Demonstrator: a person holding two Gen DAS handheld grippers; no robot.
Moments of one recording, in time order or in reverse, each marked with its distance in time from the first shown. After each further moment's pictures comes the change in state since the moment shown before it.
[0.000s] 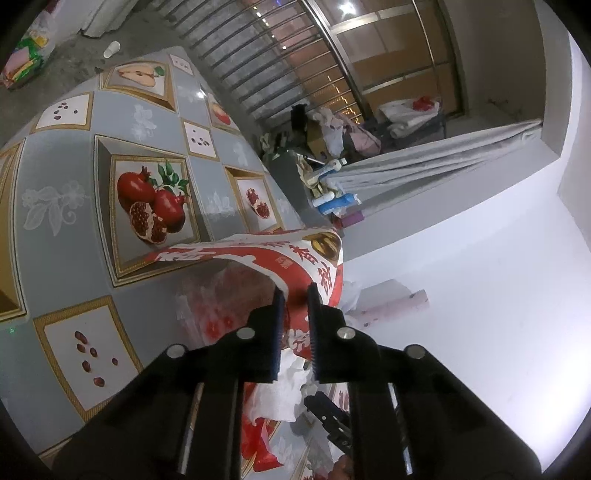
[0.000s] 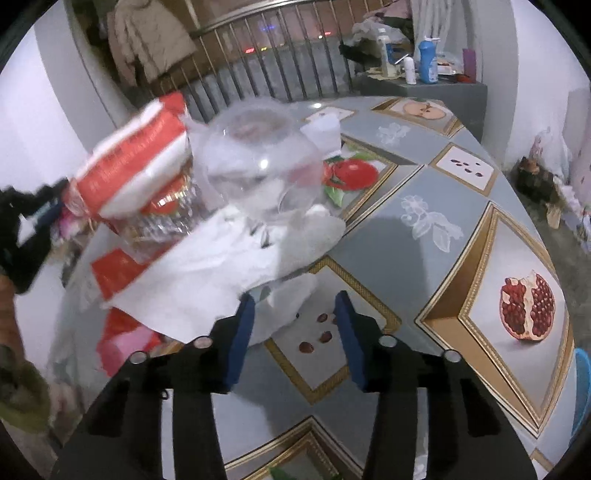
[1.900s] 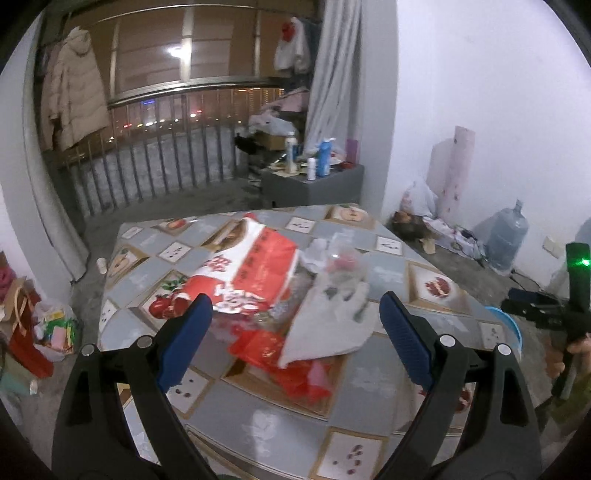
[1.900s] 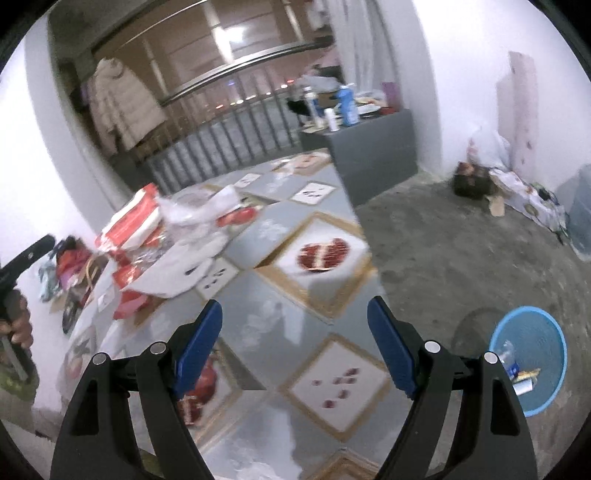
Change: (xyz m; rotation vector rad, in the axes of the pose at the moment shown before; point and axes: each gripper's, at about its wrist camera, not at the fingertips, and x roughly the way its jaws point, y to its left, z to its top) left arm -0.043 -0.153 -0.120 0.974 0.008 0.374; right arm -0.167 -0.105 -0.083 0.149 -0.223 -0.022
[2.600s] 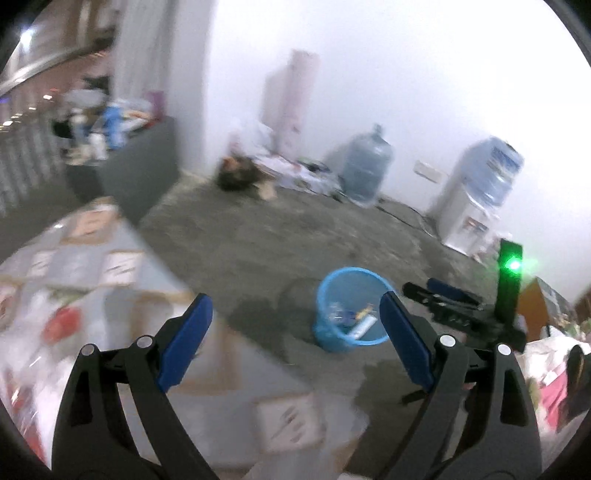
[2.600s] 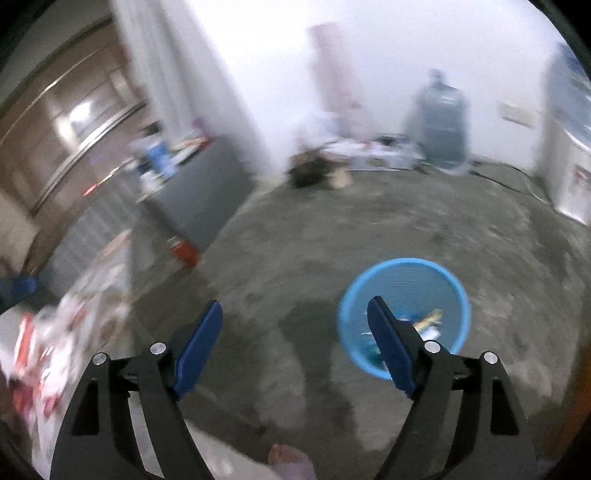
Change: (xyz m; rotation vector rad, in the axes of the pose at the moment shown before) left arm 0.119 -0.288 0.050 0.244 0.239 -0.538; right arm -0.072 -0.192 -0.030 0.415 -0.123 -0.365
